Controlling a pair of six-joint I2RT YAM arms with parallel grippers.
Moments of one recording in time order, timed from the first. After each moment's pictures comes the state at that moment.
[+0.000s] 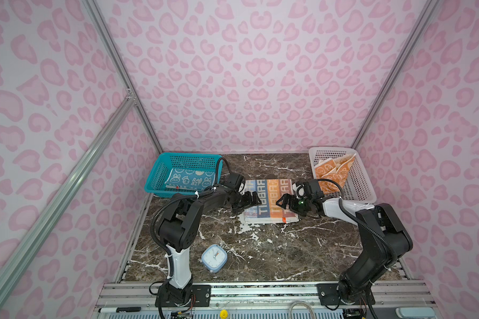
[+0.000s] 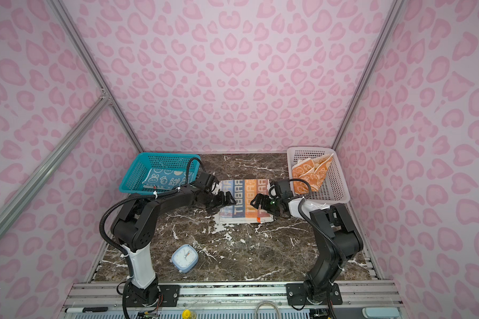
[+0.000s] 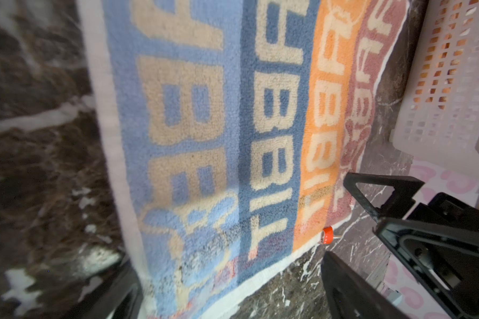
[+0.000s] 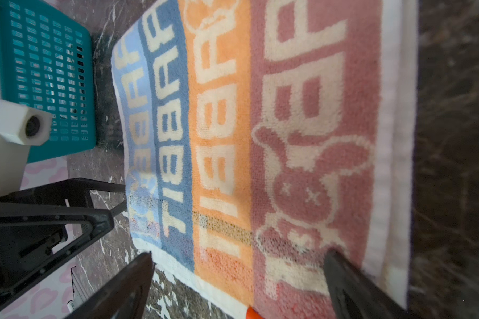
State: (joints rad) left arm -0.48 1.93 1.23 -0.39 0.42 -0.65; right arm 0.30 1.70 0.87 -0.13 -0.44 0.60
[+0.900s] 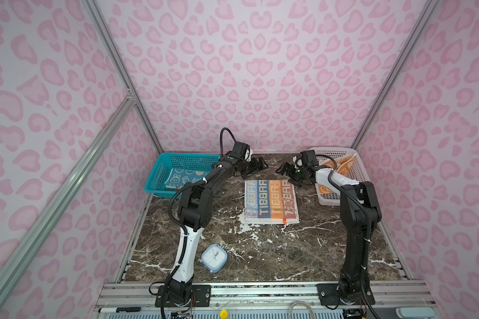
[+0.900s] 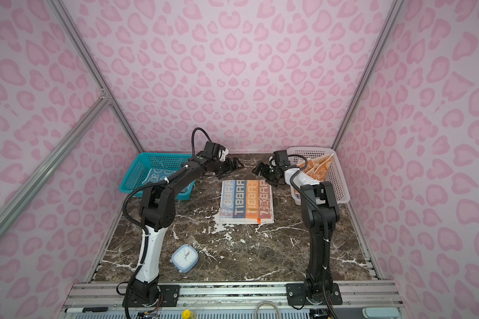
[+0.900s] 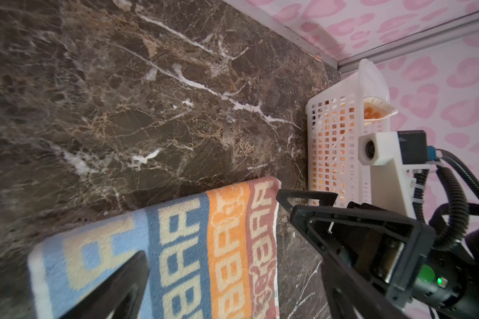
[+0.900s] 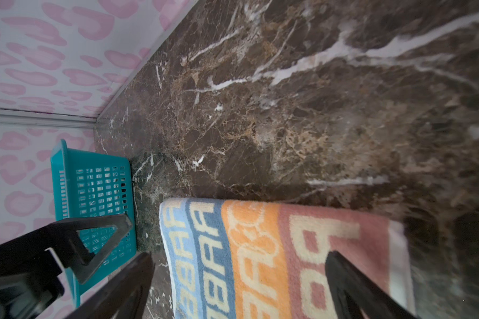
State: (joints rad) left arm -0.43 2.33 2.01 -0.50 0.49 -0.68; right arm 0.20 2.12 1.55 -0.30 -0.47 0.69
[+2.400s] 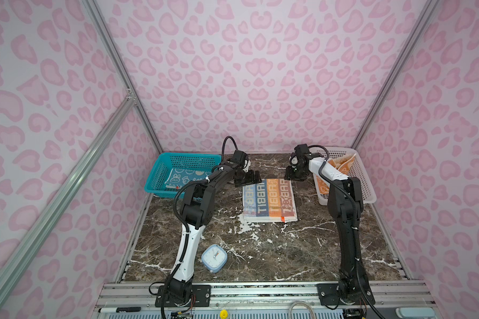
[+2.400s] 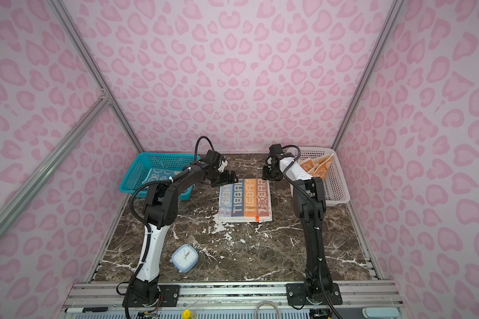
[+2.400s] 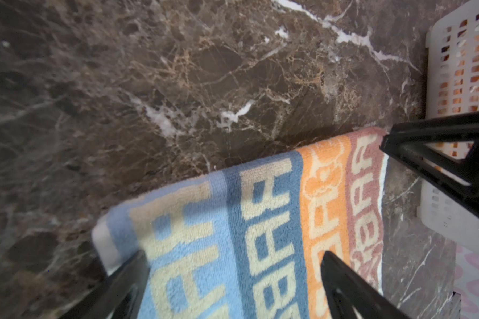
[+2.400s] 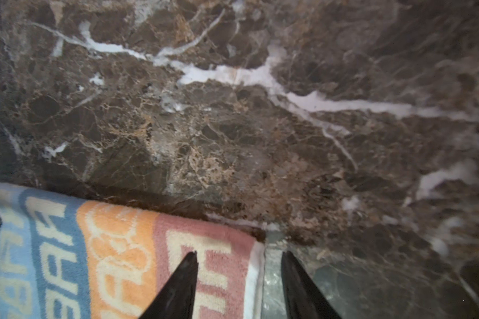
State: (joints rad) left arm -0.41 2.35 1.93 -0.63 0.37 -0.39; right arm 0.20 2.38 2.01 -0.83 -0.18 0.22
